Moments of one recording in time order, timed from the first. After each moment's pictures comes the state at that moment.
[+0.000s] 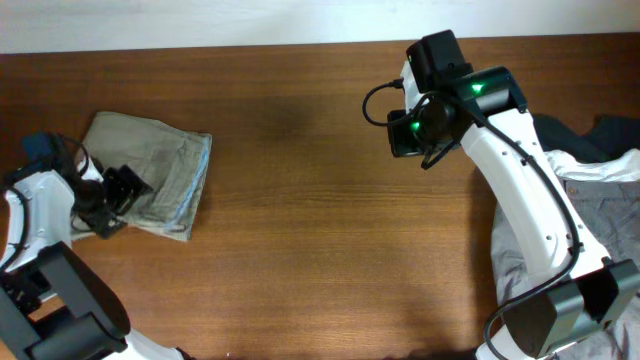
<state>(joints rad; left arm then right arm) 0.50 1.81 1.31 -0.96 0.30 -0.29 0.30 1.77 1.82 -1.29 -0.09 0.21</state>
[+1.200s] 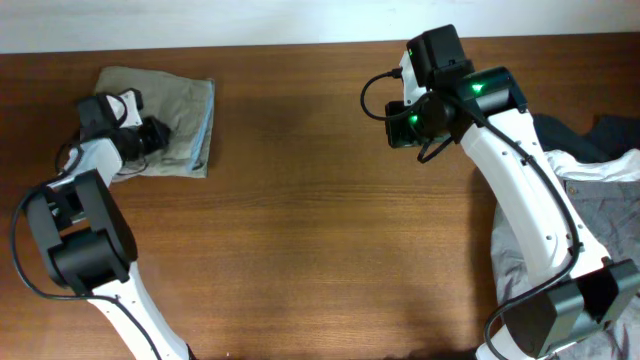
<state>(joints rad) 0.33 2.25 1.52 -0.28 0.45 -0.07 0.30 1.77 1.82 -1.20 -0.09 0.21</state>
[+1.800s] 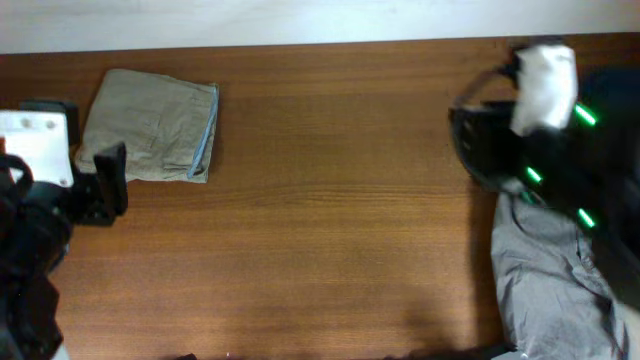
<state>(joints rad) 0.30 1.09 1.74 -1.17 0.30 0.24 0.30 1.22 1.99 -1.25 -0.07 0.16</state>
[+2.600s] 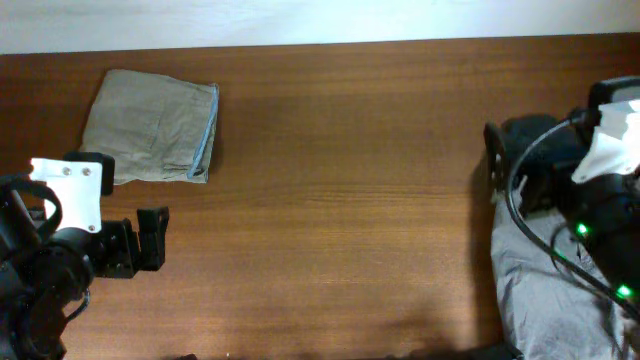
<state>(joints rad) 0.29 1.07 1.73 -1.51 0.31 0.24 0.24 1.01 1.75 -1.02 0.07 0.05</state>
